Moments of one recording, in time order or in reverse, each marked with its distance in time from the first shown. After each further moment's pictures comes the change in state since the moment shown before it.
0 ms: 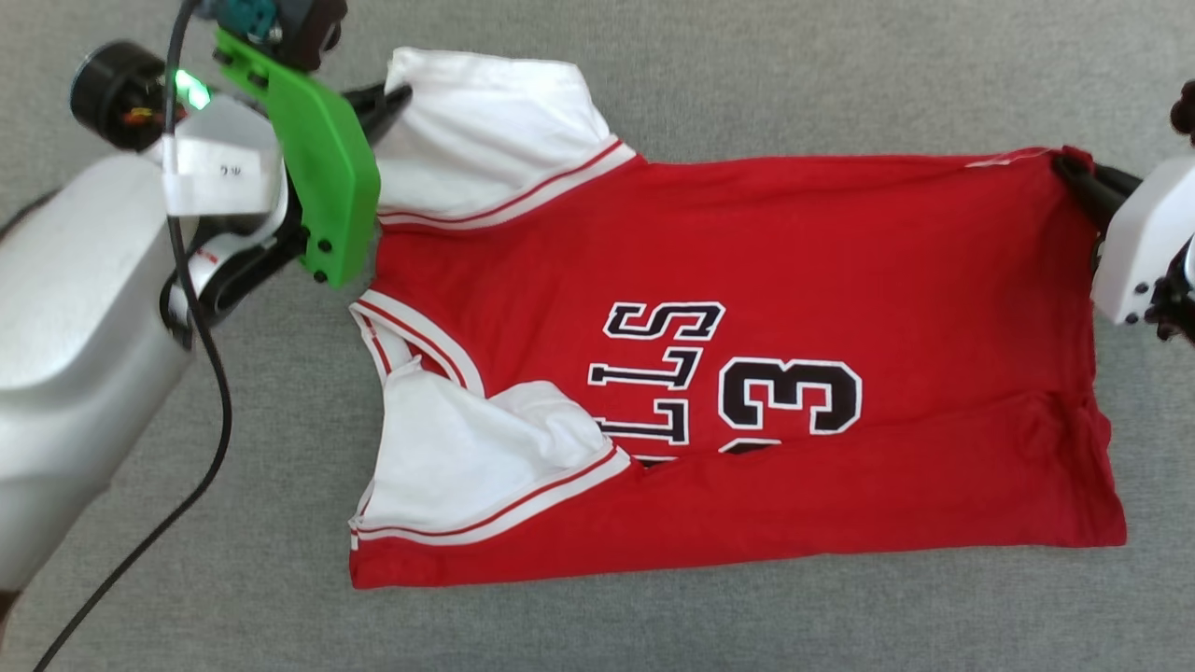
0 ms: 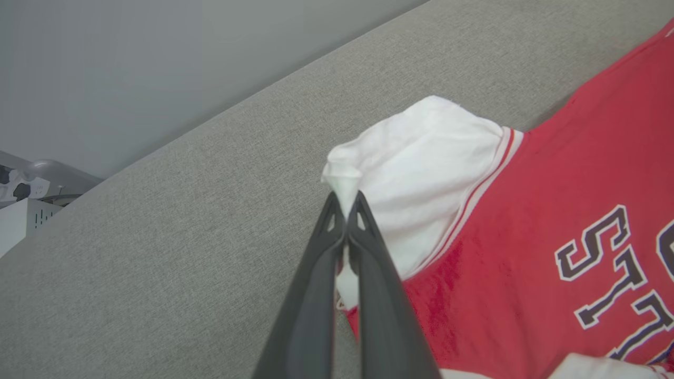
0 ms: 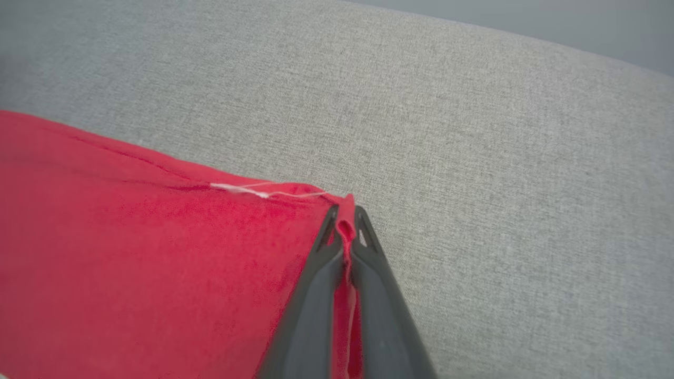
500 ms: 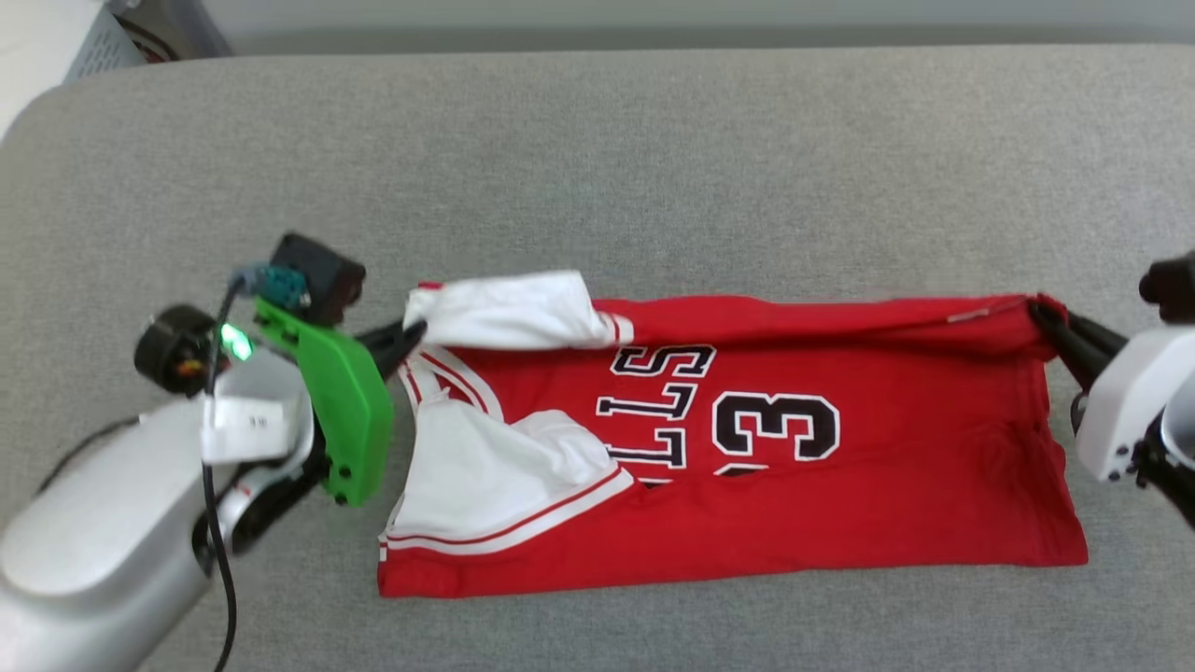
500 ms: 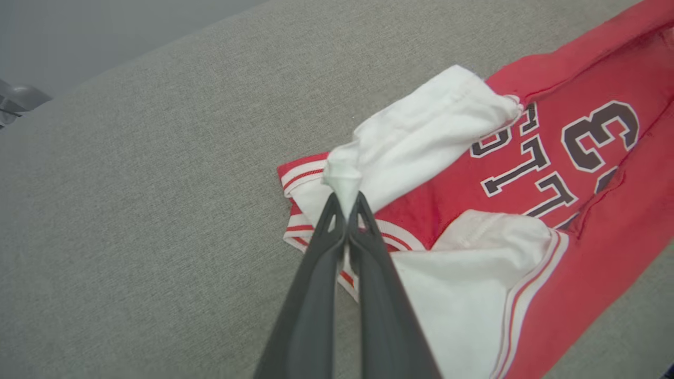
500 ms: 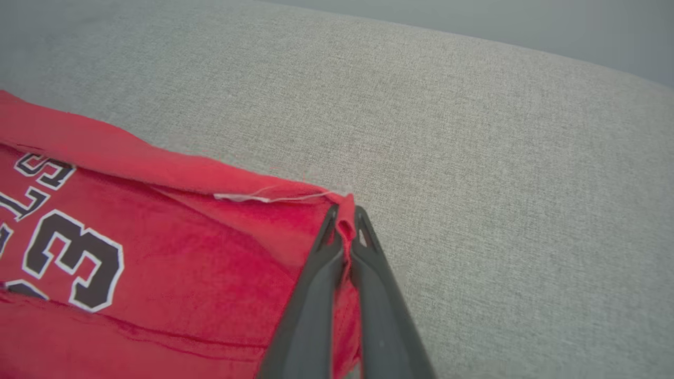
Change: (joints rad) left arm 0.357 0.104 -0.040 -0.184 -0.048 0.112 -0.114; right arm 0.286 -0.050 0.004 -0.119 0.013 0.000 -0.165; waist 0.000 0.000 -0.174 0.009
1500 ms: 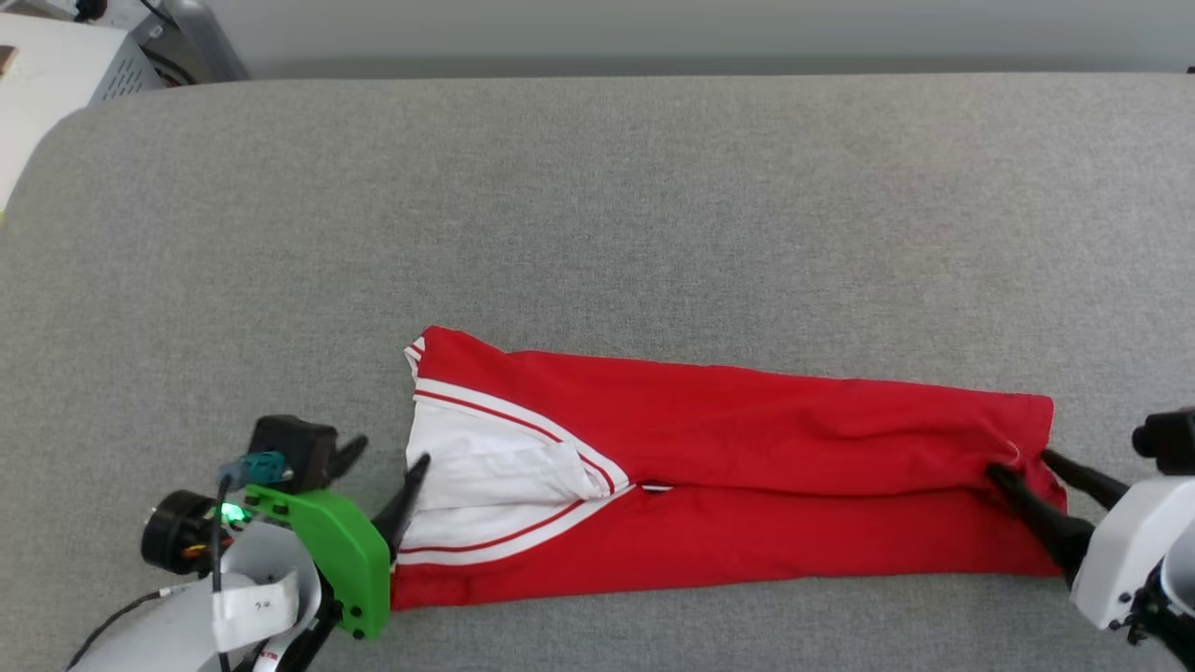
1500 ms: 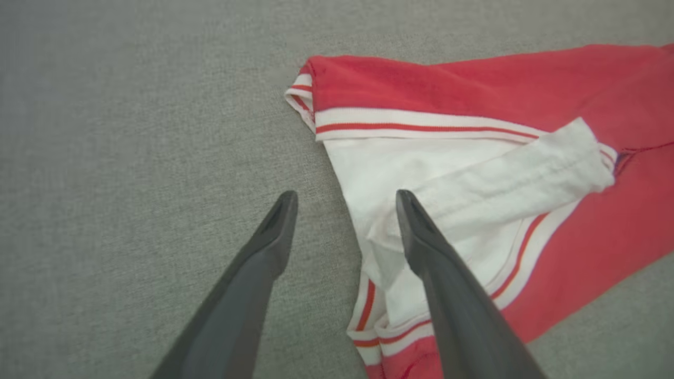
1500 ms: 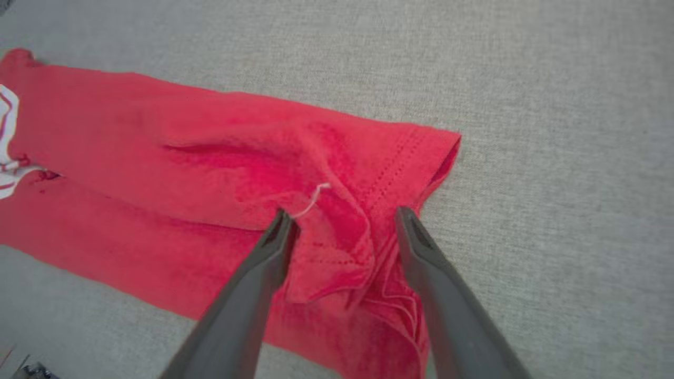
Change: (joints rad) left arm 0.306 -0.015 -0.009 0.005 -0.021 0.189 -0.274; right arm 0.382 0.019 -0.170 -0.220 0.065 0.000 0.081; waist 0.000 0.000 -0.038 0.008
